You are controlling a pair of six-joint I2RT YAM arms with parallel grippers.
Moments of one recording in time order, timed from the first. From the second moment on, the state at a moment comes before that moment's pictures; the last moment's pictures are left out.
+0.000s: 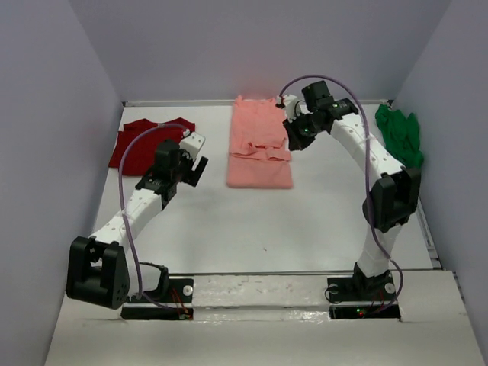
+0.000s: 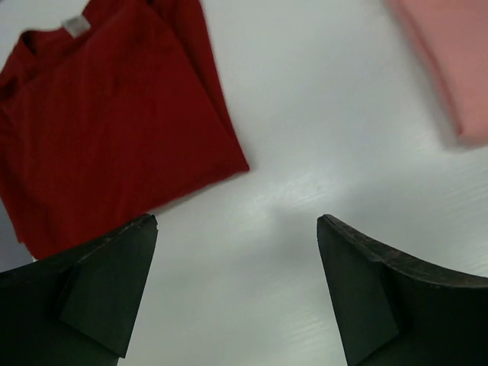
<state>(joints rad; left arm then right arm) -0.26 1.25 0.82 -0.08 -0.07 0.33 0.36 1.86 1.87 -0.97 -0.34 -0.34</state>
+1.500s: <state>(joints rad) -0.01 0.96 0.65 -0.02 0.12 0.37 0.53 2.49 2.26 -0.89 -0.23 -0.40</state>
